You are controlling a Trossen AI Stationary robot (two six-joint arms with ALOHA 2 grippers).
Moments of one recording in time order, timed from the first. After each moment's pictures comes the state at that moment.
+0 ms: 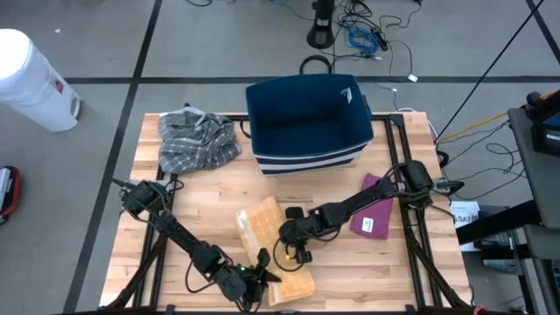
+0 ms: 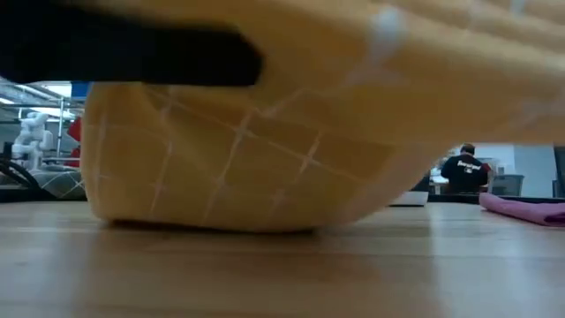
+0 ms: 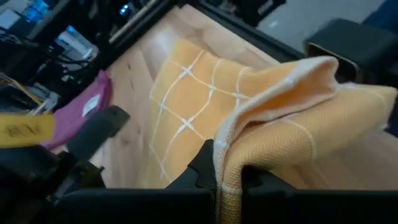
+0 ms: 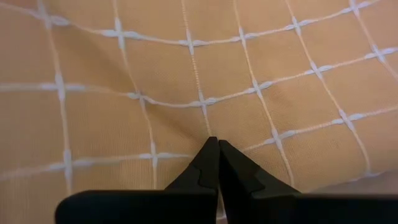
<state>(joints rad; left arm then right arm) -0.73 1.98 1.03 0.44 -0.52 0.35 0.30 2.01 1.20 -0.17 0.00 0.16</state>
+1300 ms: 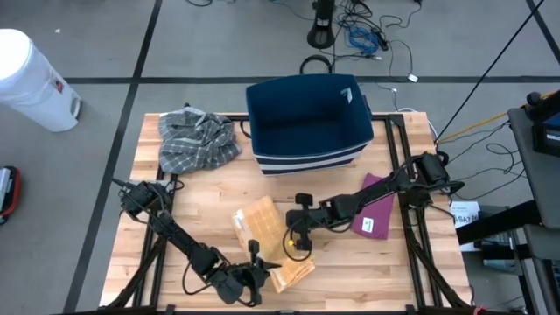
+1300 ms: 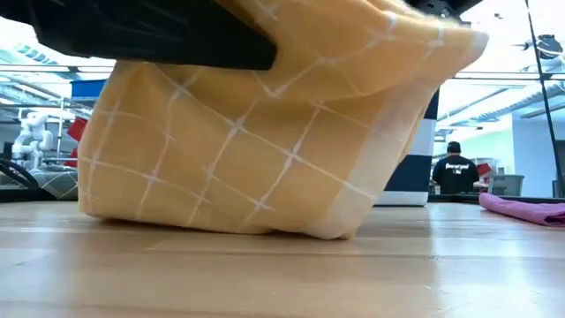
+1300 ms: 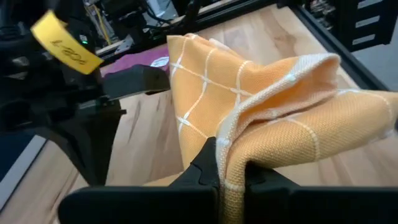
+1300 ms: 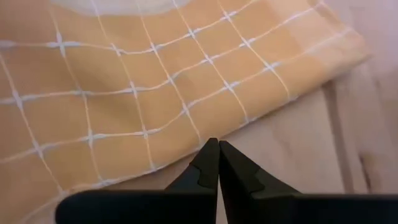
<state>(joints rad) -0.76 1.98 1.03 0.46 -0.83 -0.03 0.27 1.85 1.06 -0.10 0.18 0.25</state>
